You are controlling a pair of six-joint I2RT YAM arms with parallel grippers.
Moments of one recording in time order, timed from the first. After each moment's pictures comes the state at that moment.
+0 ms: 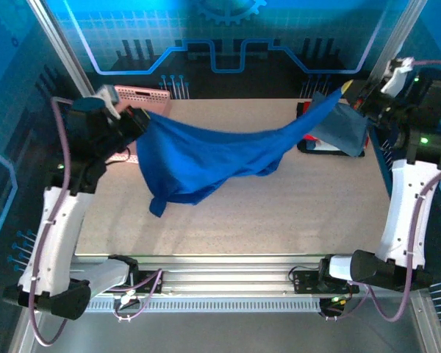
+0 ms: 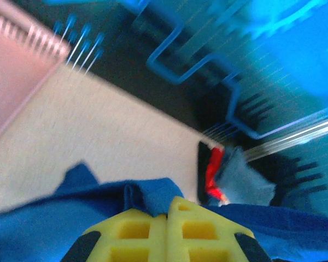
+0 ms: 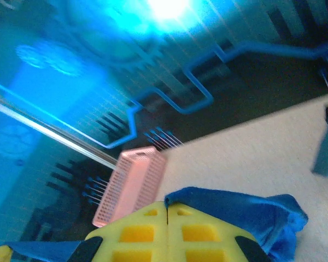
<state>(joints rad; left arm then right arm) -0.17 1.12 1.59 -0.78 0.10 -0.74 -0.27 1.31 1.87 -0.85 -0.69 0.56</state>
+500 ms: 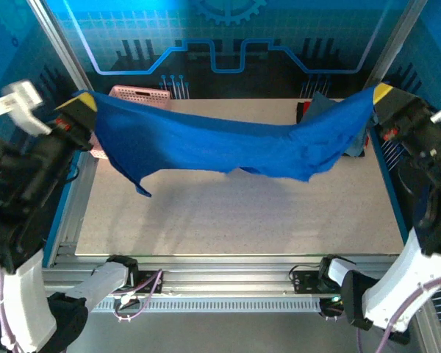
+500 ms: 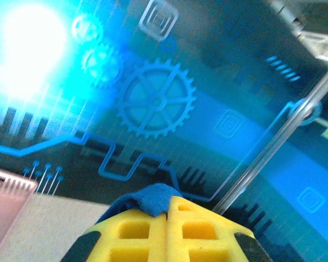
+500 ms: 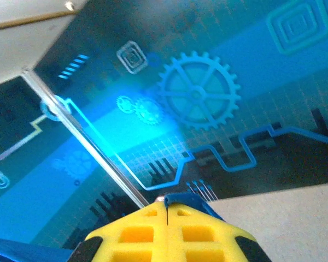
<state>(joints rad) -0.15 0.96 1.95 -0.85 0.09 -0.55 -0.40 1.13 2.30 -1.06 -0.76 0.65</state>
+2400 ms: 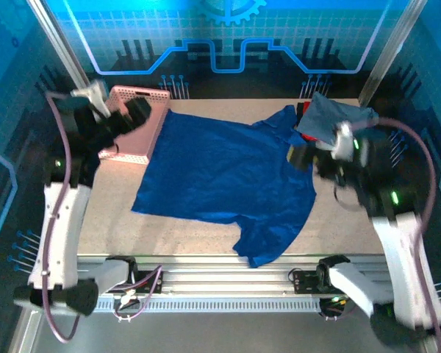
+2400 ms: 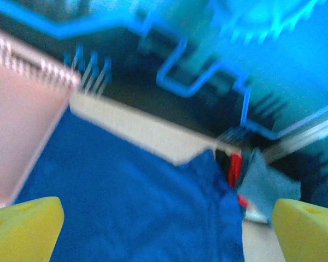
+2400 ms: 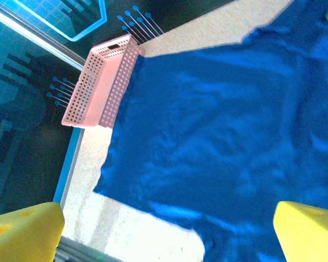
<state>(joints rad) -0.01 1.10 1.37 -0.67 0.27 -0.58 0.18 0.82 1.25 -1.03 -0.34 0.55</state>
